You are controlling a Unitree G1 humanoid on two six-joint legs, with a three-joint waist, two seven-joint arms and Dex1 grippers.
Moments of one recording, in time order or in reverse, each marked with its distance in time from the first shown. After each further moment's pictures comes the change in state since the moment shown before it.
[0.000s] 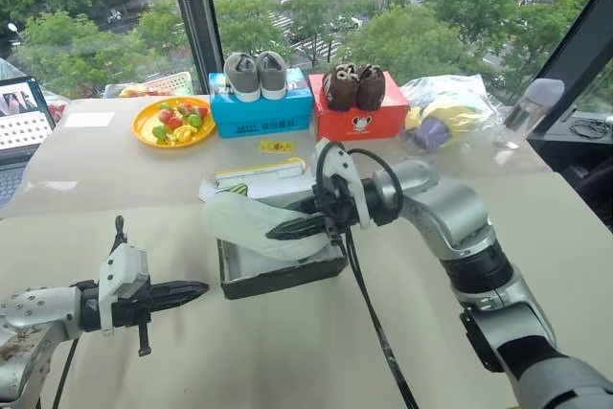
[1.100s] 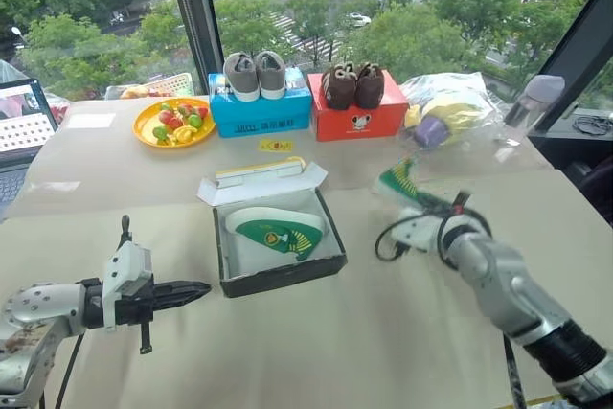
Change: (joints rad) left arm -0.038 0.008 -0.032 0.051 0.000 0.002 -0.021; right arm 0.599 -0.418 0.202 -0.048 -1.001 -0.398 -0.891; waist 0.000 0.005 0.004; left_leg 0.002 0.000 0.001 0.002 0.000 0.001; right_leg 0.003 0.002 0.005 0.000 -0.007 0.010
